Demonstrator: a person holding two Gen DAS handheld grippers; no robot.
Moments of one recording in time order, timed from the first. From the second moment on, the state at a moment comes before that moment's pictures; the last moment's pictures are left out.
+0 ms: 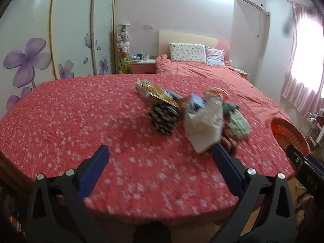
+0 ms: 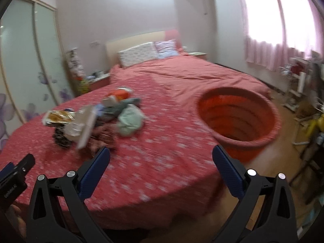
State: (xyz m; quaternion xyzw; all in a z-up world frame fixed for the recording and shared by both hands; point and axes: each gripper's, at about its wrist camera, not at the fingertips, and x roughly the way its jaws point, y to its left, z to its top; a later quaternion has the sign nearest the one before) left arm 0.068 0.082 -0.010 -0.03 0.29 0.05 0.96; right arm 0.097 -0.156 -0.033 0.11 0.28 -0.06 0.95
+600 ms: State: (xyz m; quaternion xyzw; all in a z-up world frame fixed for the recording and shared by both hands) left arm 0.093 0.131 -0.030 -0.07 0.31 0.04 0.95; right arm 0.202 -0.092 -0.087 0.09 0.40 0.03 0.91
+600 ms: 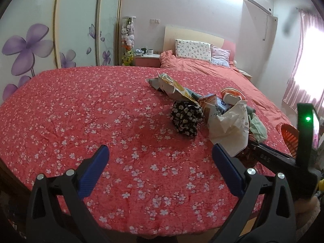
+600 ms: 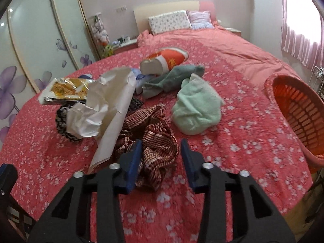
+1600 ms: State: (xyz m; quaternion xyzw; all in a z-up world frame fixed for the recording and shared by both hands) left arm 0.171 0.020 -0.040 0.00 0.35 -0.09 0.93; right arm 0.144 -0.180 -0.032 0.09 0.28 -0.05 0.95
